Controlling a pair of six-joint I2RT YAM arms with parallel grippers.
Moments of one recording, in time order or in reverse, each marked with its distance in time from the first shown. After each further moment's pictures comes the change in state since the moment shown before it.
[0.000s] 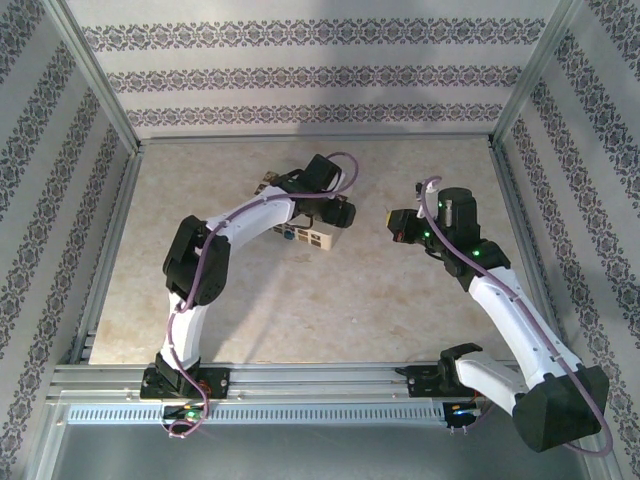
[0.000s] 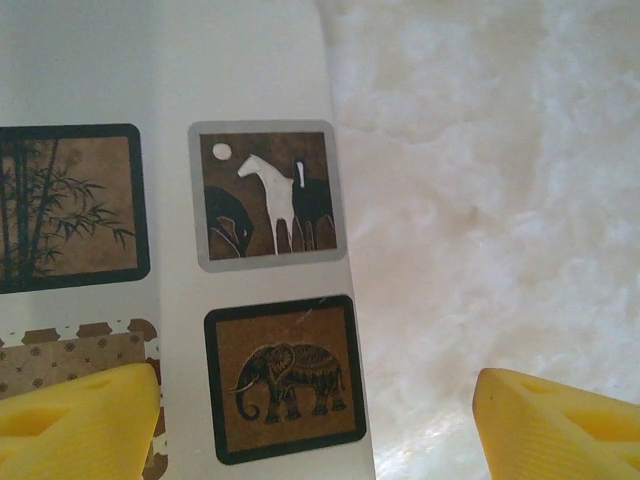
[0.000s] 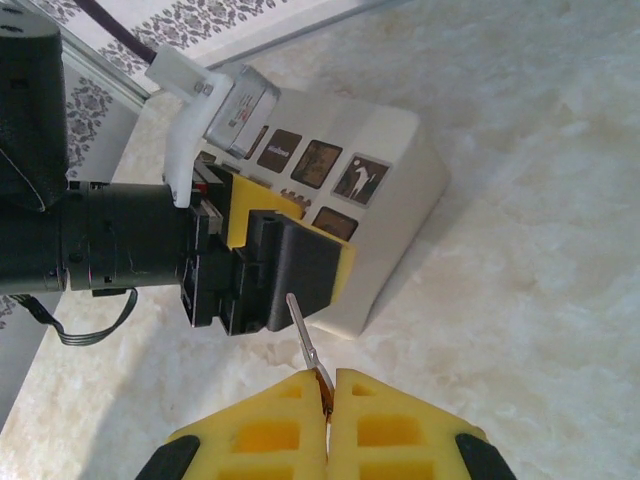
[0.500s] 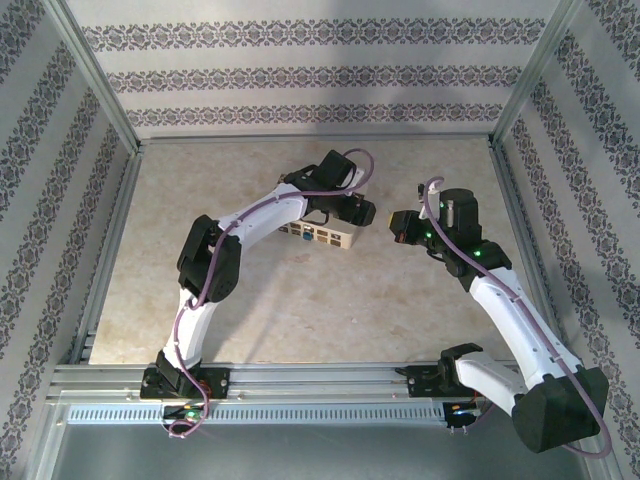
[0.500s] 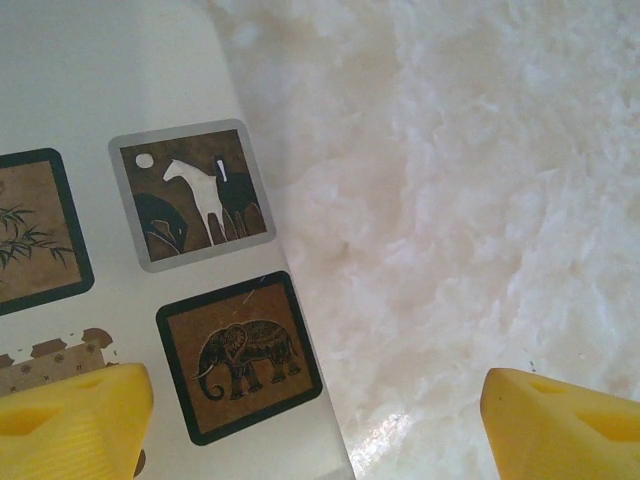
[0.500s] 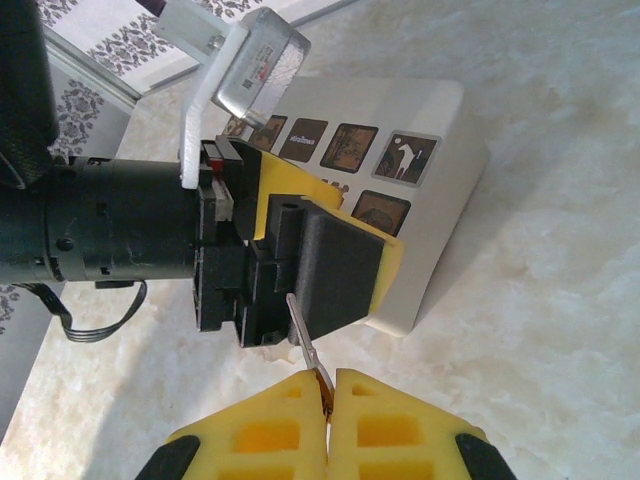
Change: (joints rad) left arm -0.031 0.066 0.140 -0.018 0.115 0.008; right arm -0.013 0.001 -0.002 -0.016 -0.004 0.019
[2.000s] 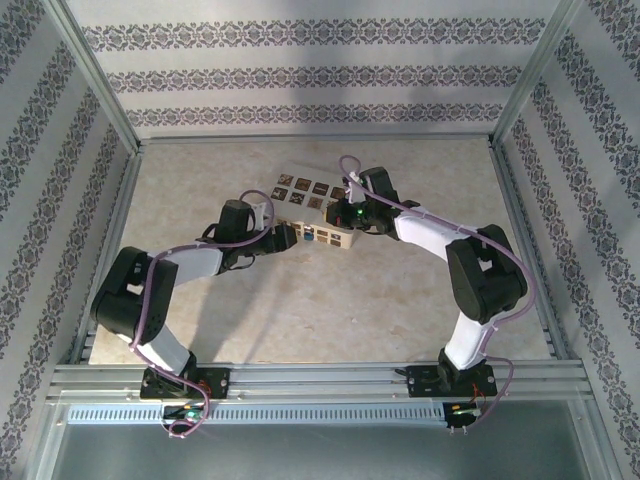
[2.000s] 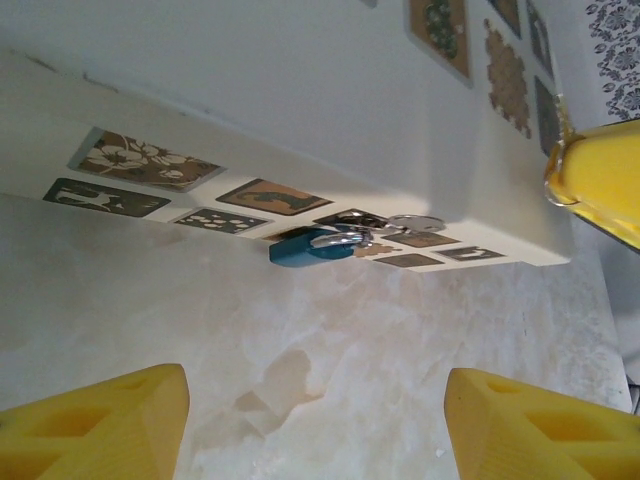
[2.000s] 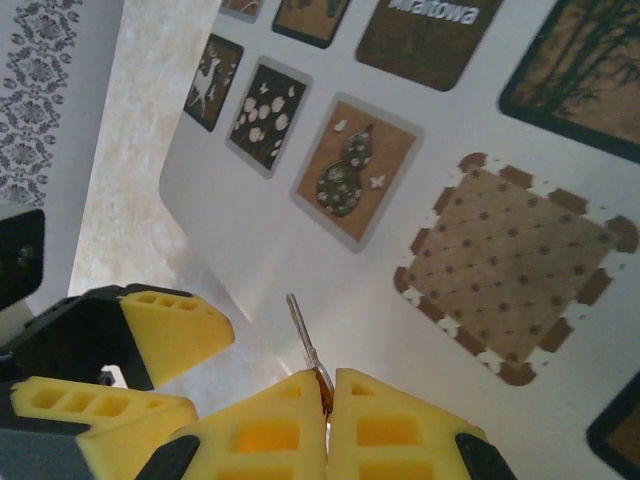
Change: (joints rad) left arm 0.335 -0.506 -1.135 0.838 0.293 -0.327; right arm 0.196 0.768 0.282 0.317 -0.158 0.101
